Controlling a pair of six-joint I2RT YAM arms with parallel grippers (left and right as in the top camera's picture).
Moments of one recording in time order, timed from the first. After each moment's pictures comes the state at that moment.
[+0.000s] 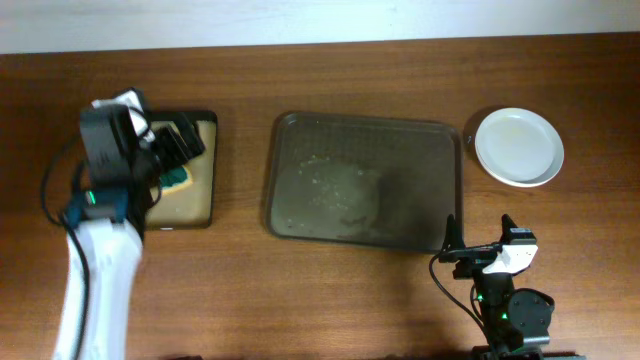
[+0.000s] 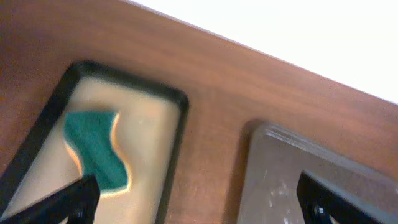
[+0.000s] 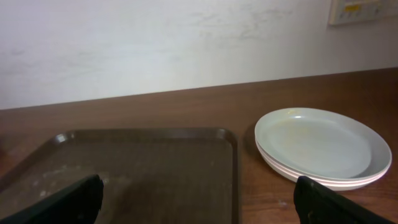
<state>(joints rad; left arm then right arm) 0.09 1.27 1.04 -0.40 0.14 -0.29 0.02 0.01 0.01 -0.08 0.00 0.13</state>
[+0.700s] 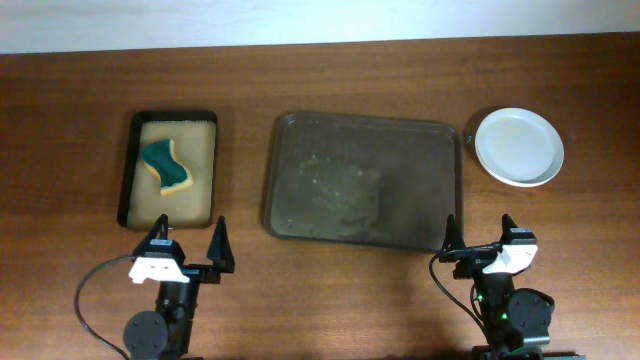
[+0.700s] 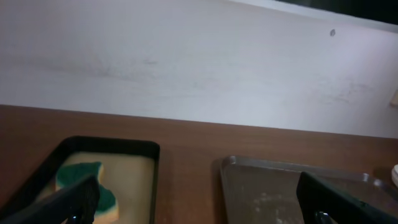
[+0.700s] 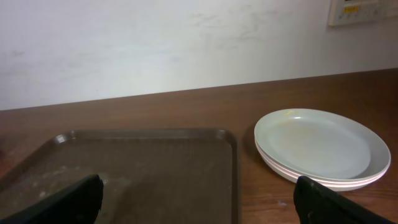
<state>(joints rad) 0.02 0.11 0.04 0.12 0.14 -0.18 0.02 0.01 0.01 -0.07 0.00 0.13</state>
